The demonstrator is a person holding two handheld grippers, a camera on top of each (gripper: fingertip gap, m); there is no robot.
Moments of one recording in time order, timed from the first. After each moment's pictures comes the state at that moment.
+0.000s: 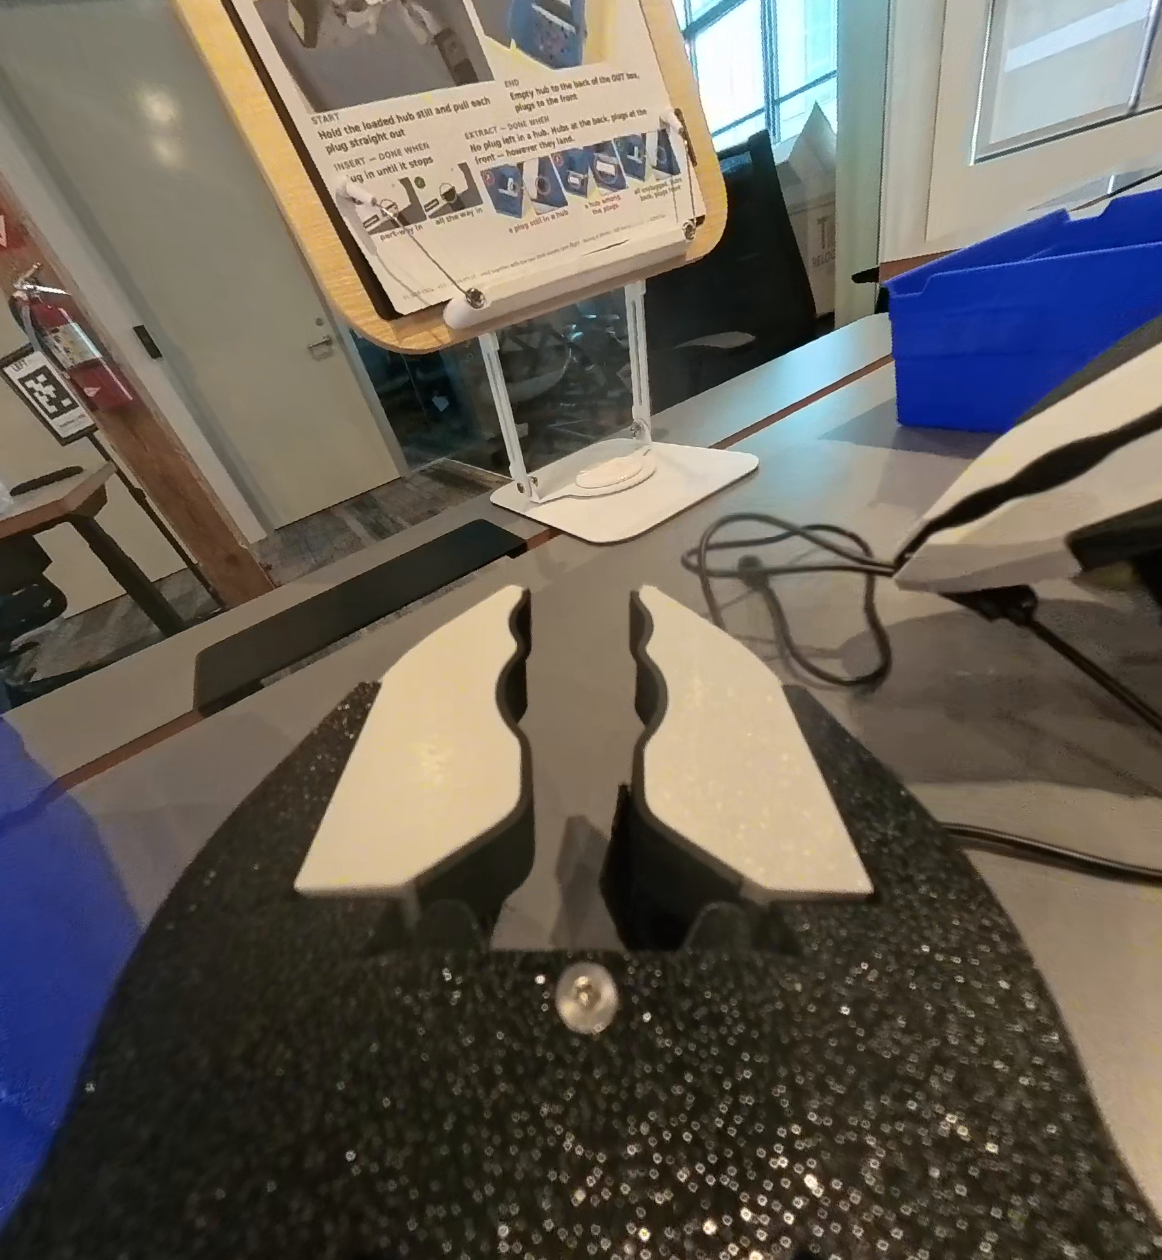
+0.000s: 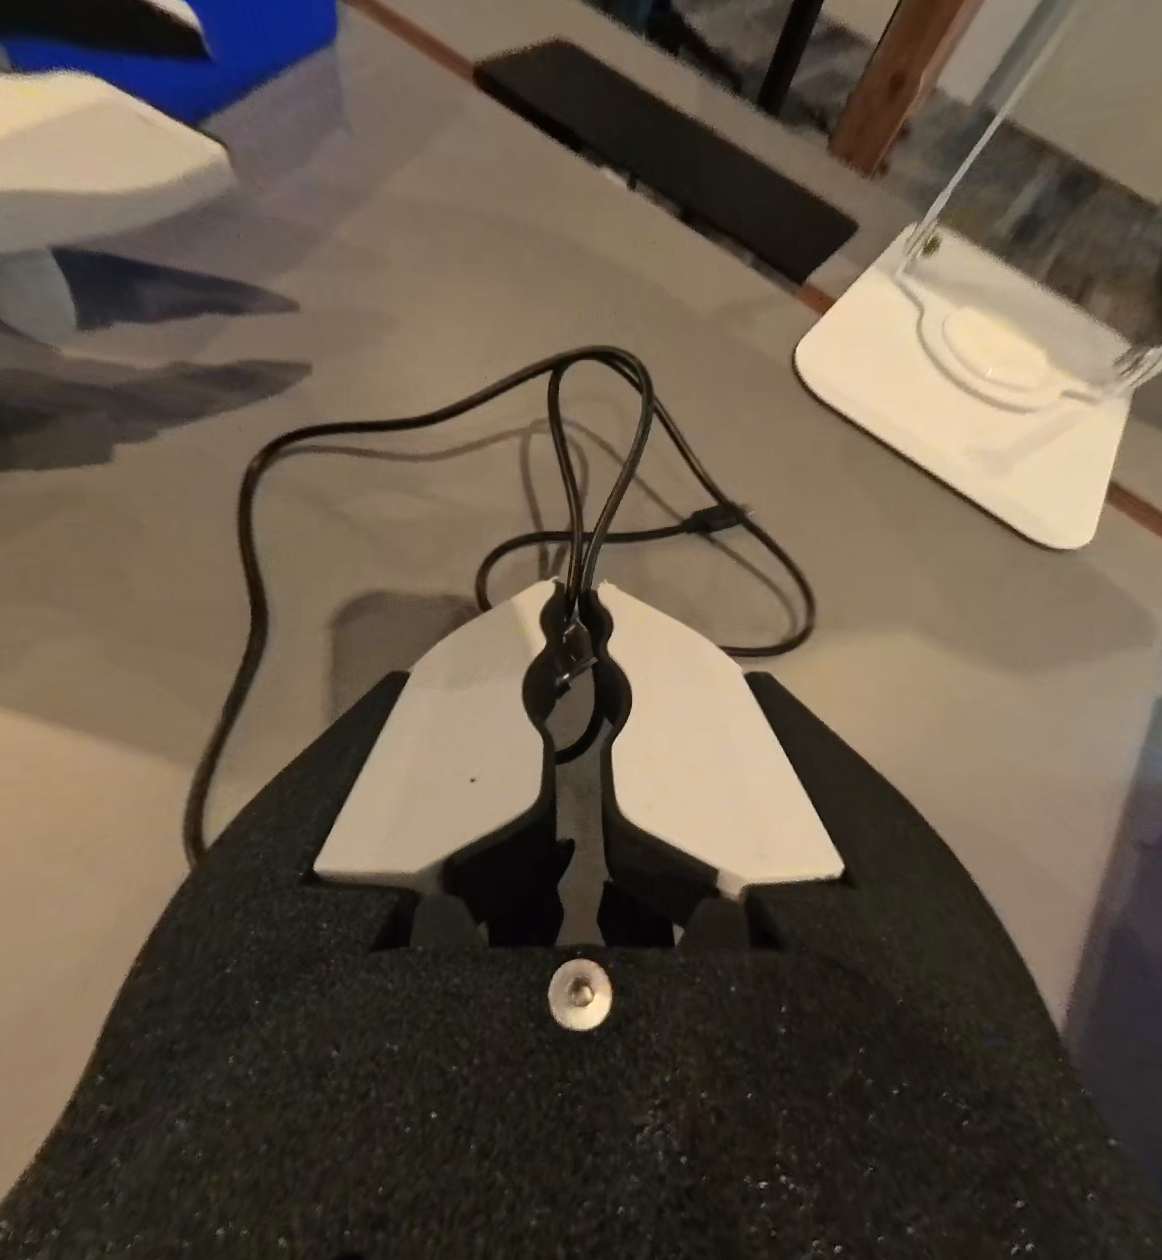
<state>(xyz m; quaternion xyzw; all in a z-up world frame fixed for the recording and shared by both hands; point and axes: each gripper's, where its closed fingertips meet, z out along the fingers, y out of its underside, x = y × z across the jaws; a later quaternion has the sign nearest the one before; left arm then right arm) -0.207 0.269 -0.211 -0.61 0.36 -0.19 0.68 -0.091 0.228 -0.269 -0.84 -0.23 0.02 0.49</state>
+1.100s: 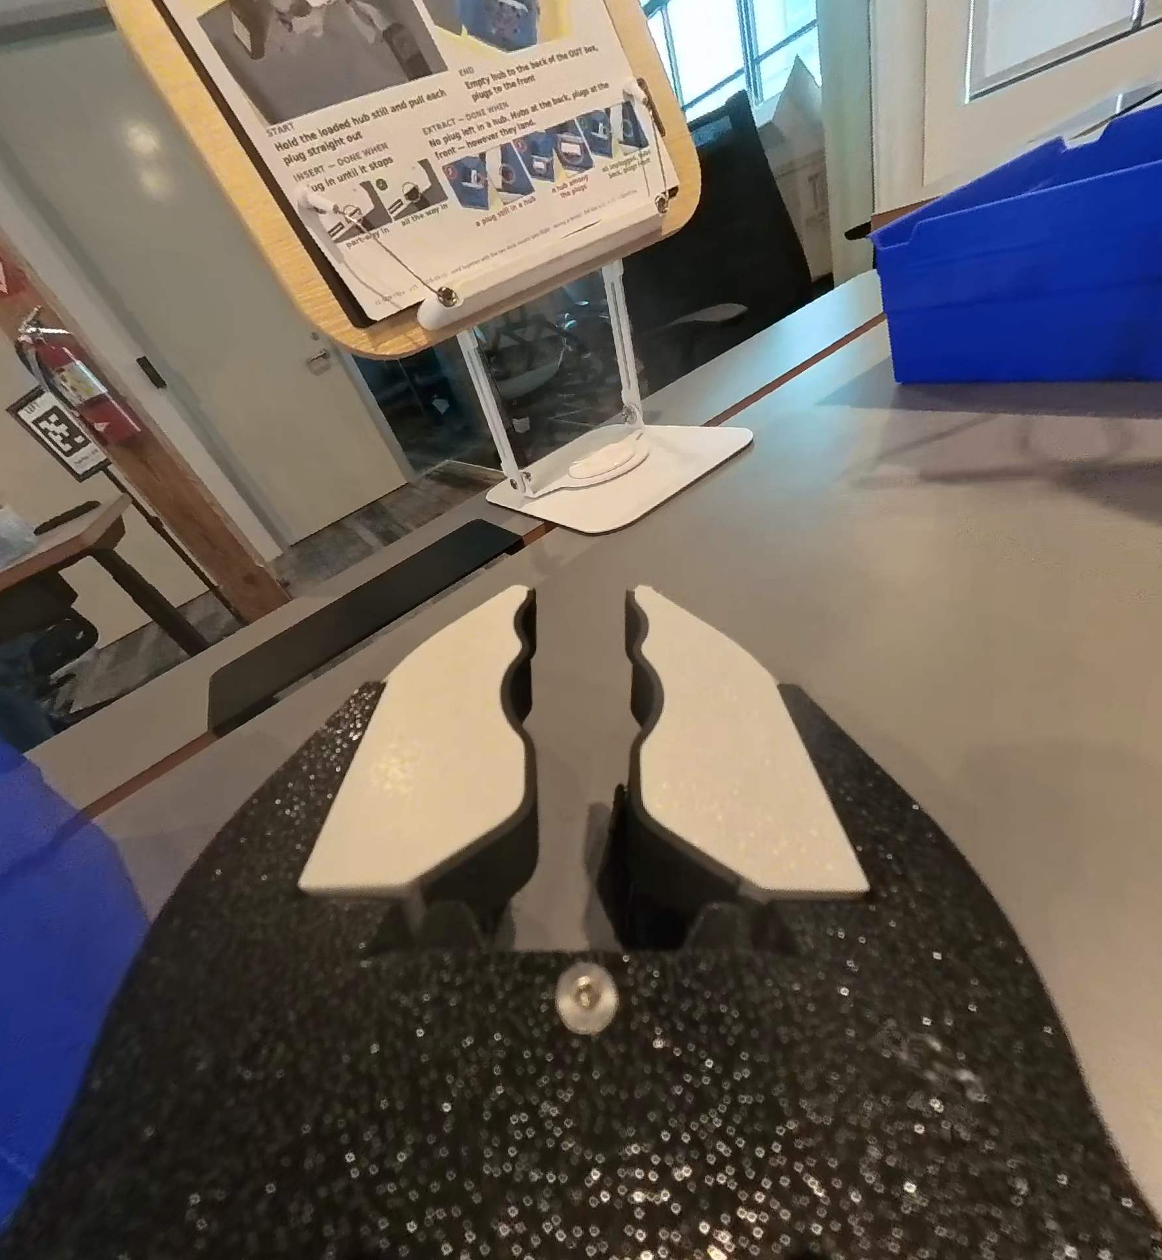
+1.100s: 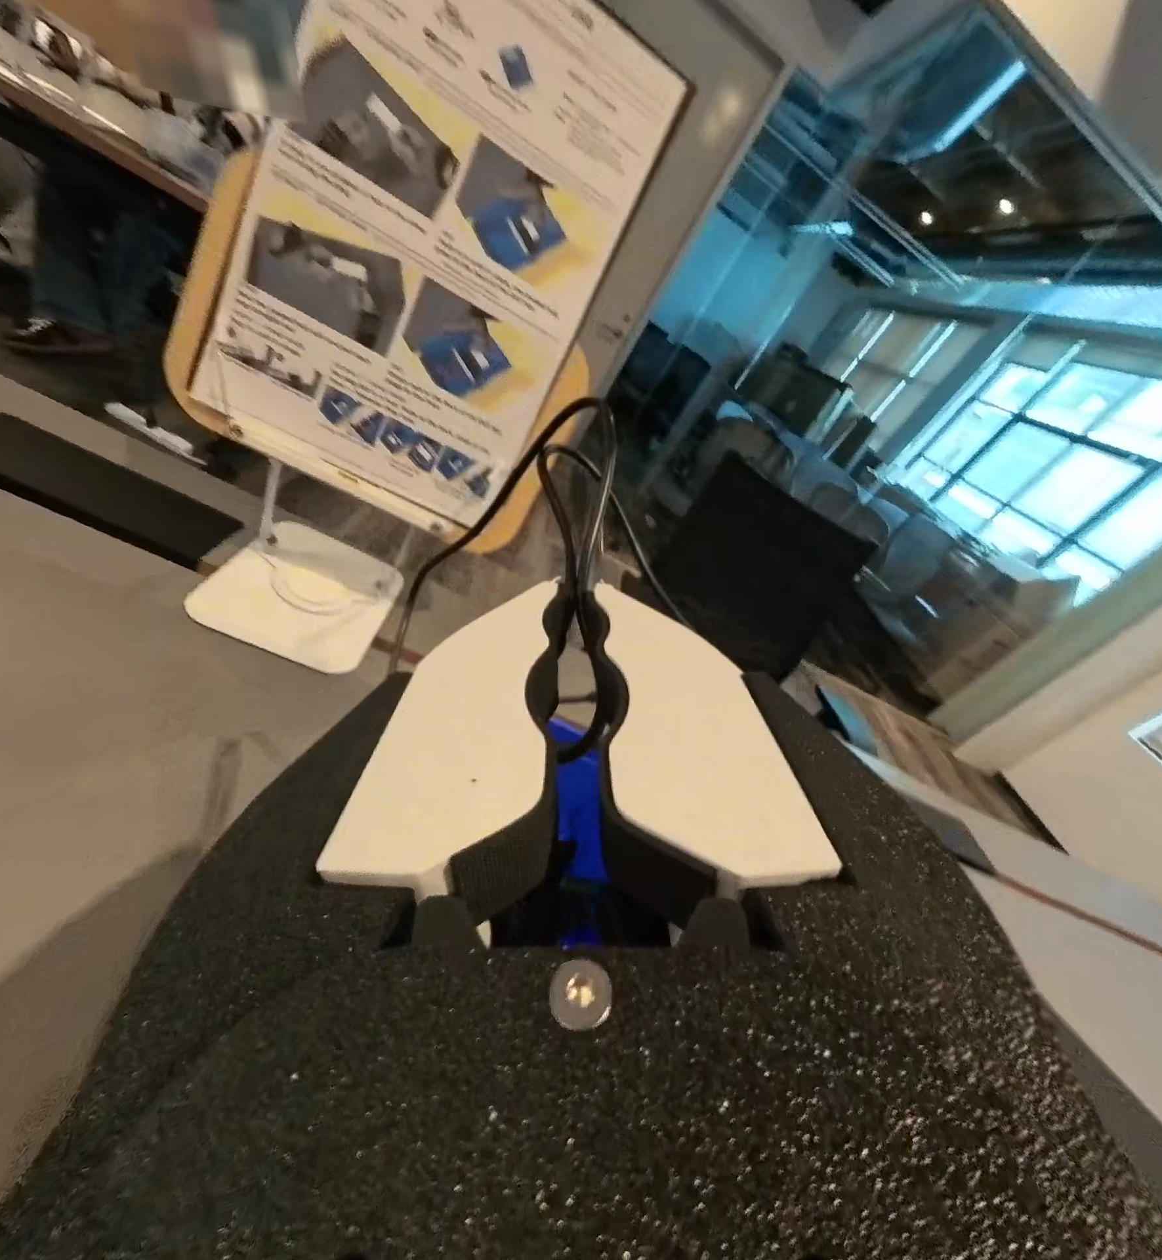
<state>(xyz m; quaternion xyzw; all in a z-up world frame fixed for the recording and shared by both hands) -0.202 0.266 -0.217 -0.60 0.40 -0.16 0.67 0.111 0.082 0.059 -0.71 -0.11 -0.26 0.65</state>
